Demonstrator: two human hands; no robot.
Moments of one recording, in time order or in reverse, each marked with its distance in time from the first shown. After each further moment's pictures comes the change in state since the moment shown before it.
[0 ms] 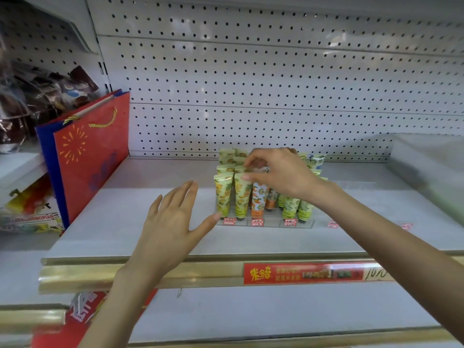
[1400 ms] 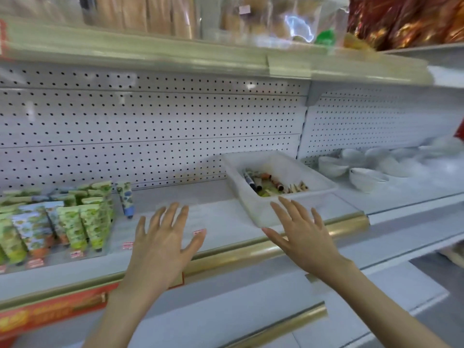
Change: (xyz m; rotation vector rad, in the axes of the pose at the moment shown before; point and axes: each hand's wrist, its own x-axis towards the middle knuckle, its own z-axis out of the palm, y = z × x) left_hand 0.017 0.371 0.092 0.100 -0.047 0.186; right_hand -0.318 0.272 -0.172 -0.565 0.001 0.526
